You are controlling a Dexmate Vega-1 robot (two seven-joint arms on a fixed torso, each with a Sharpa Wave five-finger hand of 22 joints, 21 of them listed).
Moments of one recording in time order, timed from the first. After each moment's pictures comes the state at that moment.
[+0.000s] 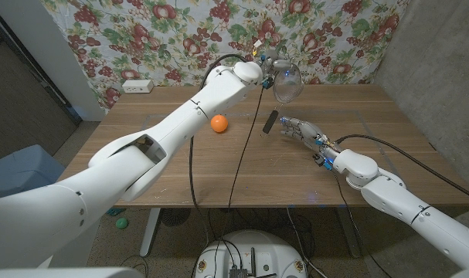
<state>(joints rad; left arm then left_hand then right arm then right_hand) 0.23 0.19 0.80 -1.52 -0.25 0.58 0.18 1.07 -0.08 0.67 -0.18 0.39 1.01 0.06 0.65 0.39 0.83 -0.07 0.21 0.20 0.62 -0.06 0.18 0.17 0.51 -0.01 0.30 0.19 -1.02 -0.77 -0.44 -1.70 0.48 0.18 0.08 0.35 0.05 0.43 -0.18 0.18 0.22 0.08 0.19 0.18 0.18 0.03 0.20 0.19 0.09 0.02 0.22 0.20 0.31 0.03 0.21 0.17</state>
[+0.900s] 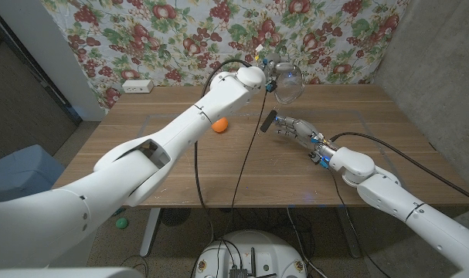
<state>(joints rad) 0.26 0.16 0.80 -1.50 -0.27 0.54 0.22 1.06 -0.09 0.69 -0.18 0.41 1.01 0.06 0.63 0.57 0.83 -0.07 0.21 0.20 0.62 -0.06 0.18 0.17 0.51 -0.01 0.30 0.19 -0.99 -0.75 -0.46 -1.67 0.52 0.22 0.16 0.41 0.07 0.44 -0.18 0.19 0.23 0.07 0.19 0.18 0.20 0.02 0.20 0.19 0.12 0.02 0.22 0.20 0.37 0.03 0.21 0.17</state>
